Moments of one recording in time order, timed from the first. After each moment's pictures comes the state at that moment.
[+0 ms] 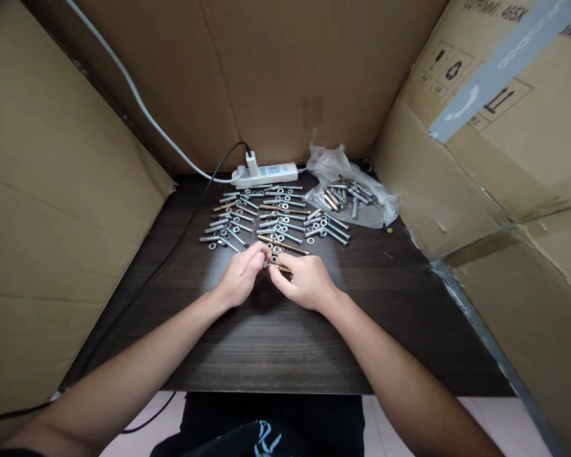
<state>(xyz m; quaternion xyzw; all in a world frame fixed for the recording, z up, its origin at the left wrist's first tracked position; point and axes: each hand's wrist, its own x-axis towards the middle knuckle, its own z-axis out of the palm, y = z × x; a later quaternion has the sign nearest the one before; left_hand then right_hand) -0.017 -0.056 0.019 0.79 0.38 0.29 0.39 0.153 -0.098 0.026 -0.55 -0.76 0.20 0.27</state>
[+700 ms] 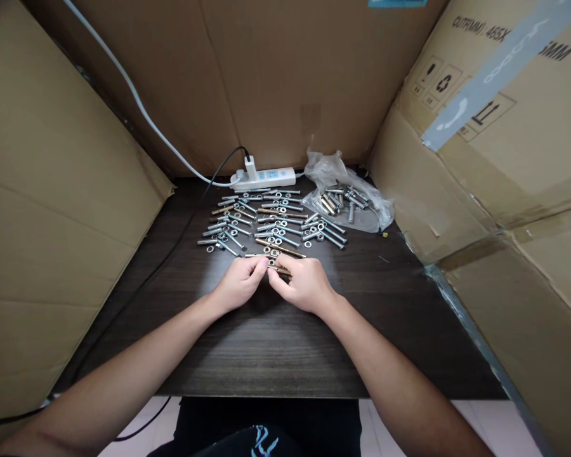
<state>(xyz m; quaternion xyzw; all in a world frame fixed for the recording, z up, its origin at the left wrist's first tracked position) -0.013 -0.054 0.014 0.81 0.37 0.24 0.39 0.153 -0.098 0.030 -0.56 -0.76 0.18 0.28</state>
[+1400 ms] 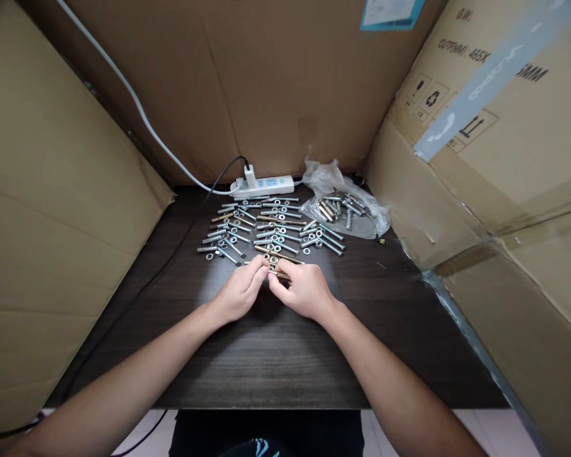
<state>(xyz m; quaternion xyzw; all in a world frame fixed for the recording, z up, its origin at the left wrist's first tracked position) -0.015 -0.059 0.024 0.80 0.37 0.25 0.40 0.154 -0.096 0.028 -0.57 -0.75 0.17 0.28</state>
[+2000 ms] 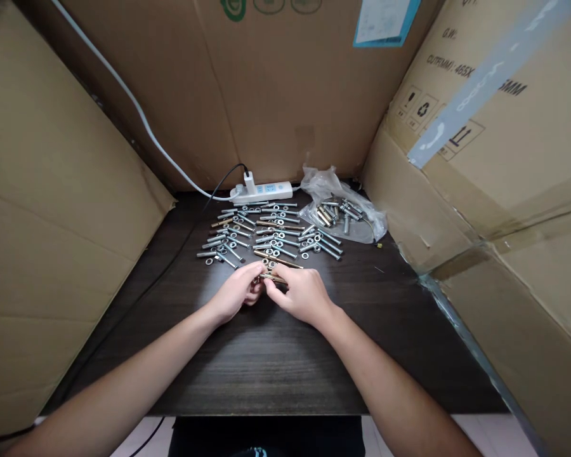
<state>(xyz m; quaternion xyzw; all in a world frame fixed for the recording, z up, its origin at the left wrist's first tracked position) -0.009 -0.054 0.022 0.50 0.39 0.25 0.73 0.153 -0.097 0.030 -0.56 -0.76 0.15 0.28</state>
